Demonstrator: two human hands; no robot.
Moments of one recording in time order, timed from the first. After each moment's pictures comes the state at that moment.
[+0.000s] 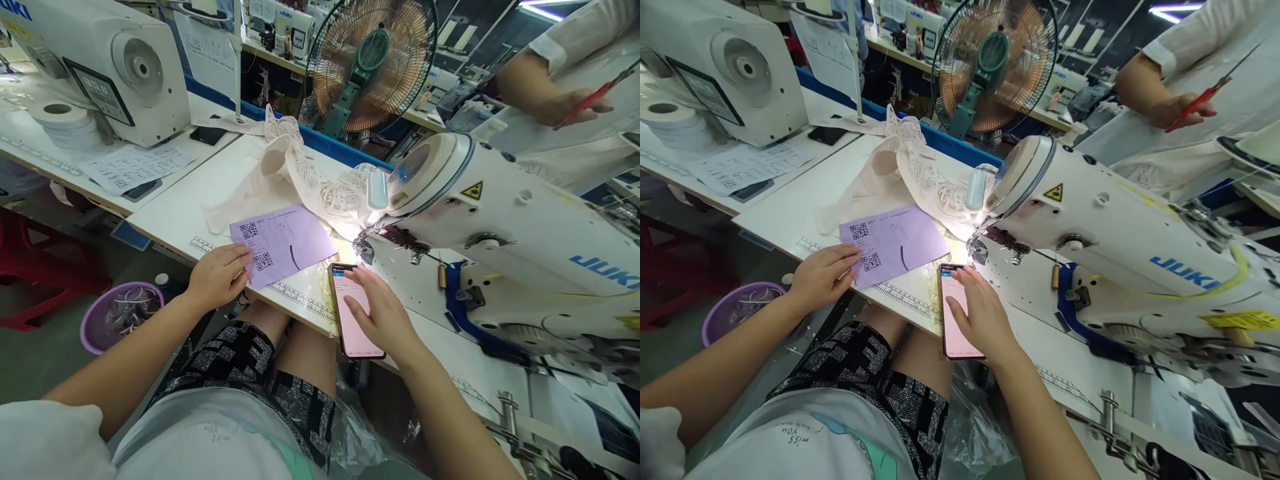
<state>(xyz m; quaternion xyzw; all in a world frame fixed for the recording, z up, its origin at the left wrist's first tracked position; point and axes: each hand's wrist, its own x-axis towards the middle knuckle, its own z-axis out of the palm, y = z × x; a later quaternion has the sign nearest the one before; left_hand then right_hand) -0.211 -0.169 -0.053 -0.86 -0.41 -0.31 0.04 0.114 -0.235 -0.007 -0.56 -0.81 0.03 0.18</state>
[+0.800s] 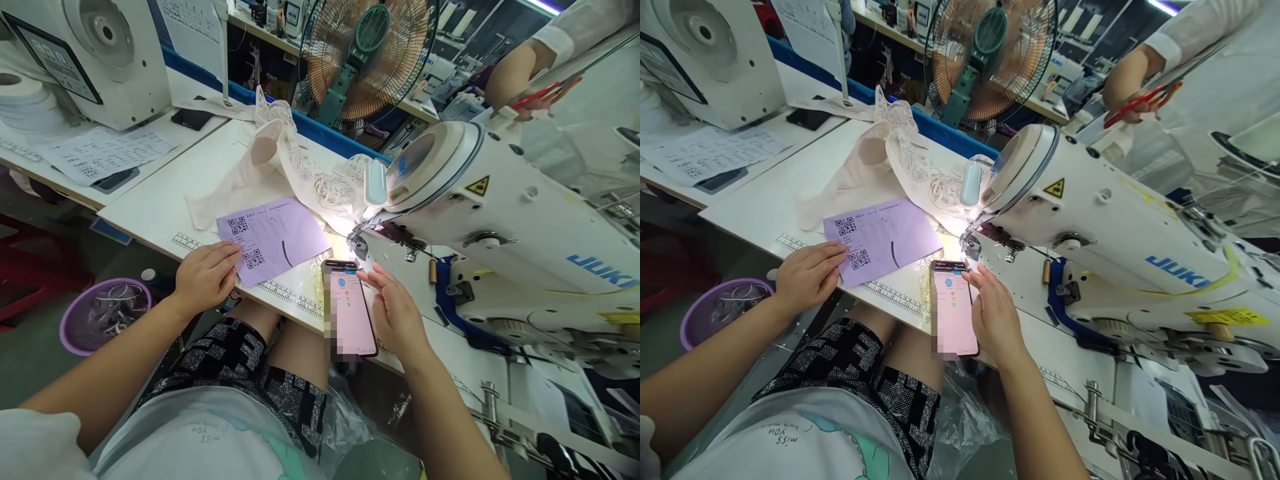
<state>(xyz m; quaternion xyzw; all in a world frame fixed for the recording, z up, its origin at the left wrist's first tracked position) -0.207 -0.170 -0.058 -0.84 -0.42 -0.34 0.05 0.138 -0.240 -0.009 -0.58 -0.78 0.01 0.23</state>
